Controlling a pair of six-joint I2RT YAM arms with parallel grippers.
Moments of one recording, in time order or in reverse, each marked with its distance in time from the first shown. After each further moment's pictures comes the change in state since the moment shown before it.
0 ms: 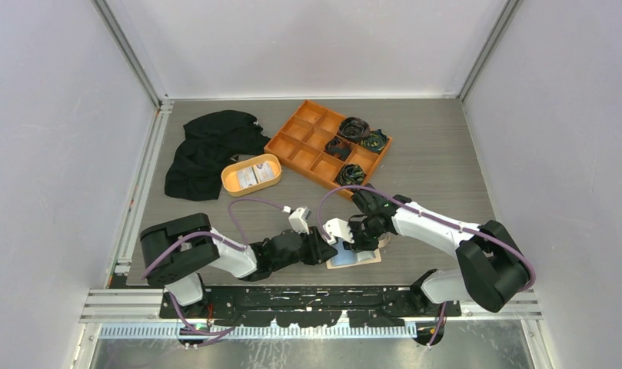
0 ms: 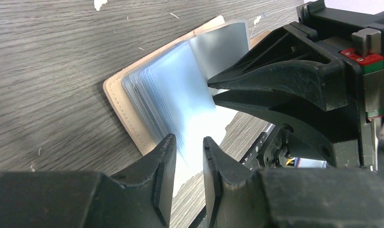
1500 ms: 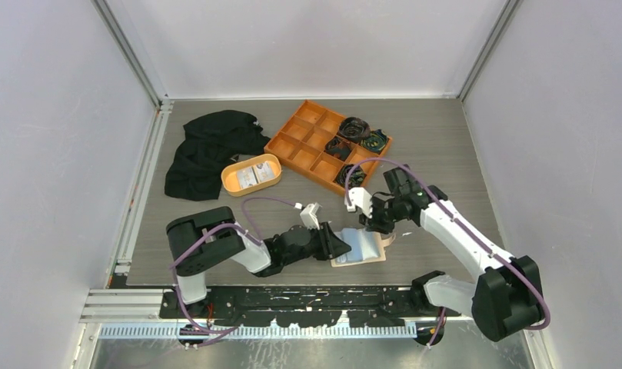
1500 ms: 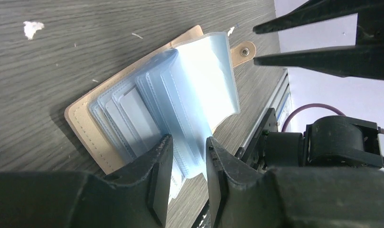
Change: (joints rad) left arm 0.023 0.165 0.096 0.143 0.076 -0.047; right arm -0.250 -0.184 0.079 -0.103 -0.082 0.069
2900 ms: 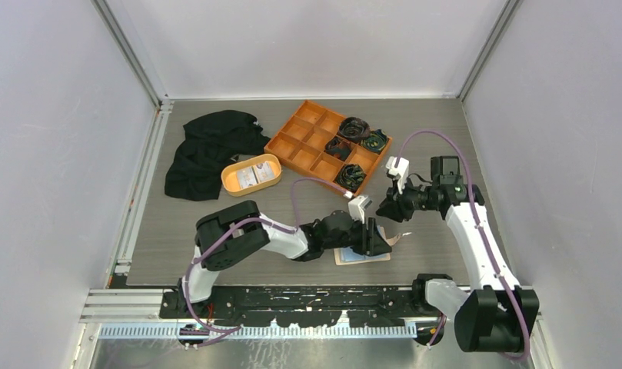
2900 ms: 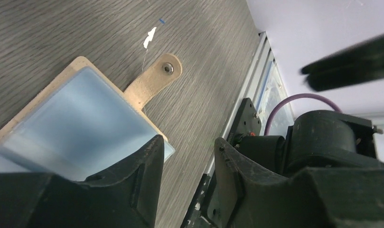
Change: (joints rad) left arm -0.032 0.204 0.481 -0.248 0.213 0.147; right arm -0.412 -0.123 0.087 -0.079 -0.360 0.197
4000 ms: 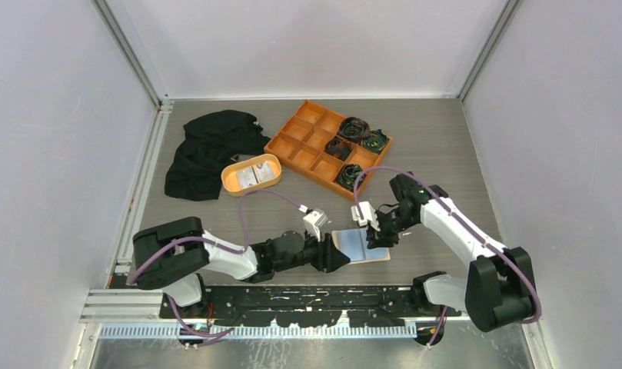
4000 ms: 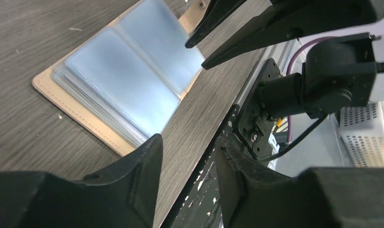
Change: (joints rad) left arm -0.049 -0.449 -0.545 0.127 -0.181 0.170; right arm 0.283 0.160 -0.121 -0.141 0.105 -0.534
